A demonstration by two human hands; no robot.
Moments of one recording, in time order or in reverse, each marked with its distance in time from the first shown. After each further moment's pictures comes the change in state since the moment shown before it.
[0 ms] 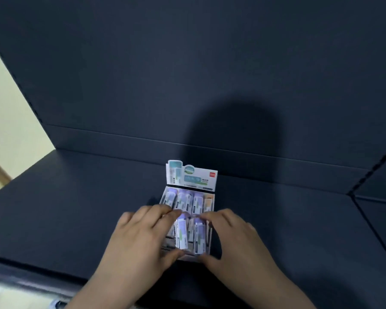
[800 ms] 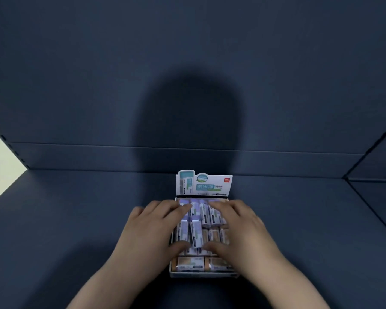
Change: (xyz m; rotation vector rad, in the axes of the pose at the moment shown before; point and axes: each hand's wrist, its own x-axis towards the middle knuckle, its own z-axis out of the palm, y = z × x) left_hand 0.038 -0.071 0.022 -0.034 -0.123 0.158; right_hand 0.049 -0.012 0.032 -0.014 0.100 0.259
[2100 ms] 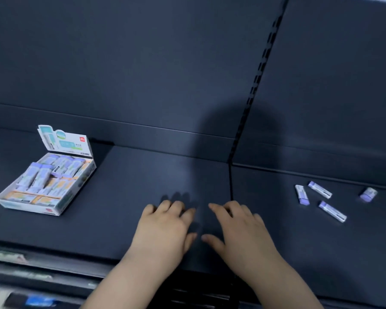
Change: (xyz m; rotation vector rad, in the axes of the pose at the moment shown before) left_hand 0.091 0.374 0.044 0.083 -0.250 -0.166; right_hand -0.144 0.275 -0.160 -0.307 -0.132 -0.050
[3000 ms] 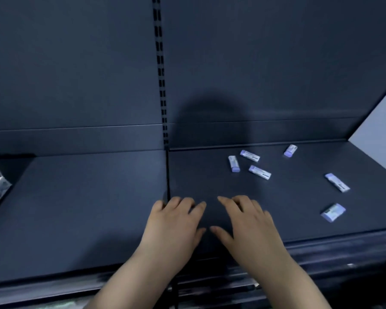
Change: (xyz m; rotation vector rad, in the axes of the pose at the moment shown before) left_hand 0.026 0.127 0.004 0.035 0.068 0.271; right_hand -0.091 0.100 -0.001 0.087 0.169 0.267
